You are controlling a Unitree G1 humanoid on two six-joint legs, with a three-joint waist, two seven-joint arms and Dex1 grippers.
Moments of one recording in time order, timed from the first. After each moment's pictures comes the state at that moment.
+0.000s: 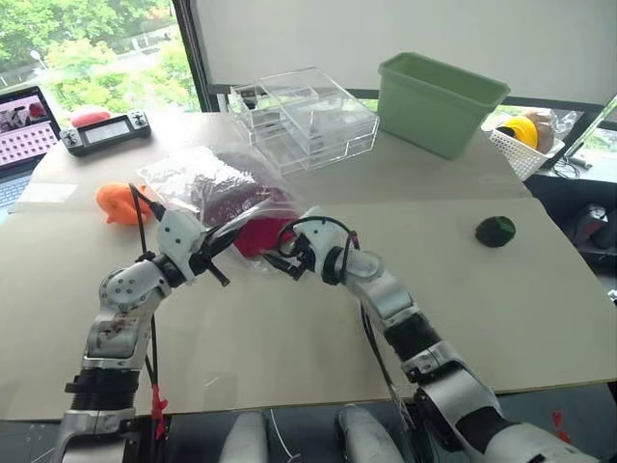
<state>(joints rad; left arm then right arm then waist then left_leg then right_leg) -0.31 0.54 0.12 -0.03 -0.27 0.07 -0.74 -0.75 -0.08 0.35 0.48 0.04 0.06 0.51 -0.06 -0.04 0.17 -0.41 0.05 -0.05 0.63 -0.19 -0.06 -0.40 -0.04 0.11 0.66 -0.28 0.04</state>
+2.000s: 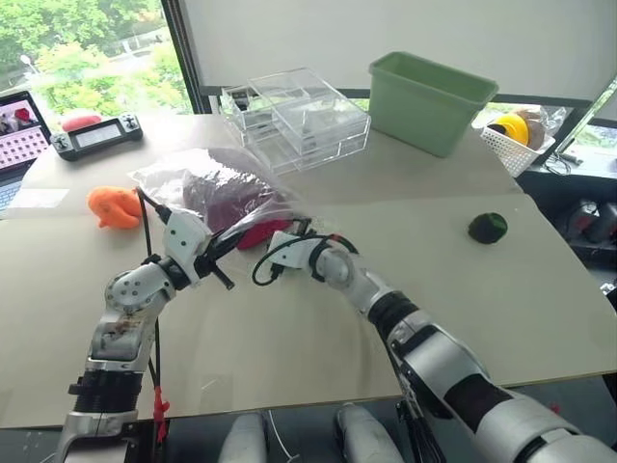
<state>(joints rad) -0.29 0.53 0.10 -0.05 -0.28 0.09 -0.73 -0.99 -0.05 0.49 0.99 -0.54 -0.28 0.06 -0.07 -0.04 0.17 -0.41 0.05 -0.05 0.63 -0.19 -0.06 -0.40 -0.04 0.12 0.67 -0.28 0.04</state>
